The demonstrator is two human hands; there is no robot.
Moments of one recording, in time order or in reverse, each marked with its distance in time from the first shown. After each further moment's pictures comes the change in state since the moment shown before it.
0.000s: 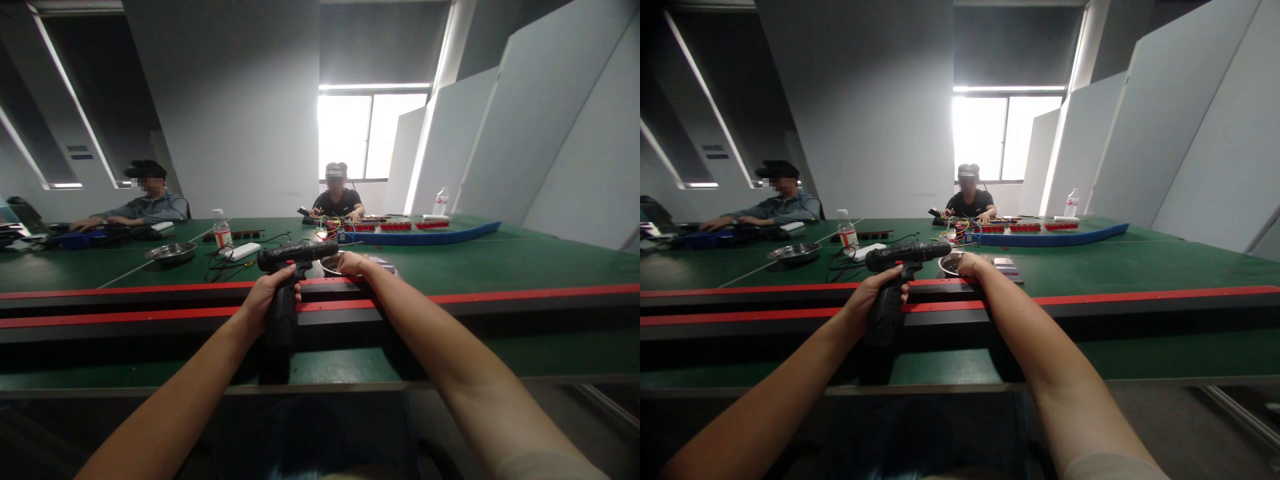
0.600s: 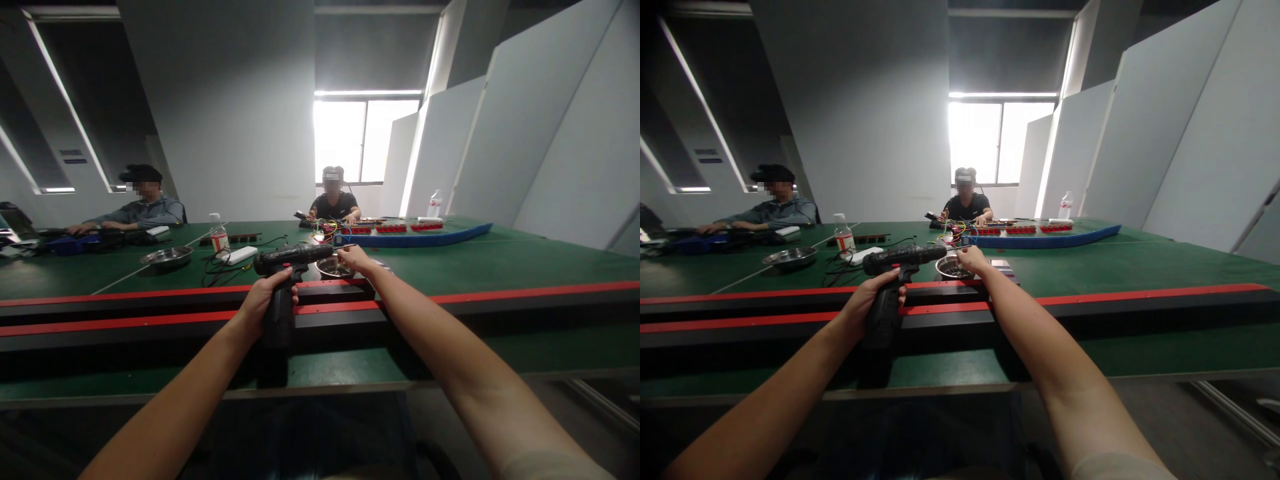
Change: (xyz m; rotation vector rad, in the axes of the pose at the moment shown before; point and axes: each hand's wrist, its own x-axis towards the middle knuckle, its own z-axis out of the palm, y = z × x) left_hand 0.002 0.000 -0.001 -0.013 0.024 0.004; right_hand -0.013 -0.005 -0.015 0.079 0.223 0.011
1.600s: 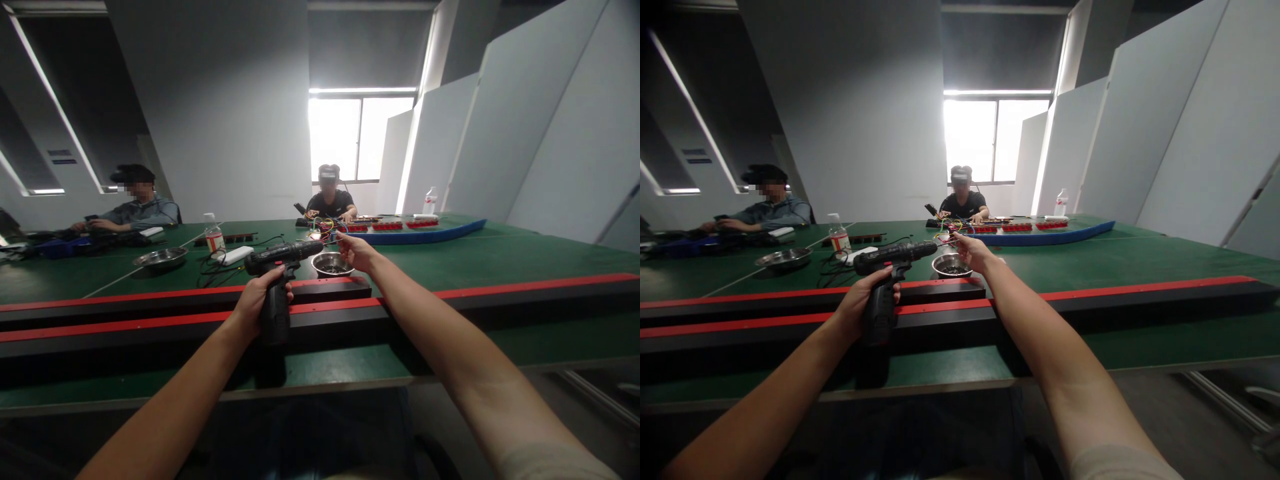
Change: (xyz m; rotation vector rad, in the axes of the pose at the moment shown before) left_hand -0.001 0.000 0.002 0.004 0.063 0.042; right_hand -0.005 -0.014 -0.014 1.062 -0.104 0.191
